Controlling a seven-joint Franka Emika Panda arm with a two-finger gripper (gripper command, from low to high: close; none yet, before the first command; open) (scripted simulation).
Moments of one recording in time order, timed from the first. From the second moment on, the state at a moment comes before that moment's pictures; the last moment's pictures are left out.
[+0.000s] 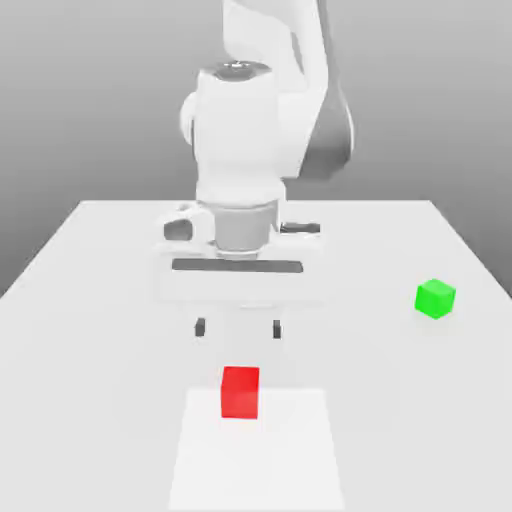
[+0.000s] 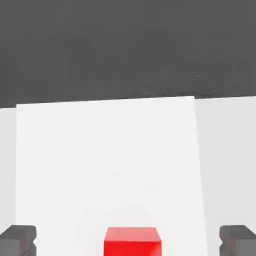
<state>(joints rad) -0.03 -0.08 -0.03 -2.90 -0.01 2.85 0.78</state>
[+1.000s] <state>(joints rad) 0.27 -0.17 0.17 -2.91 0.11 2.76 0.62</state>
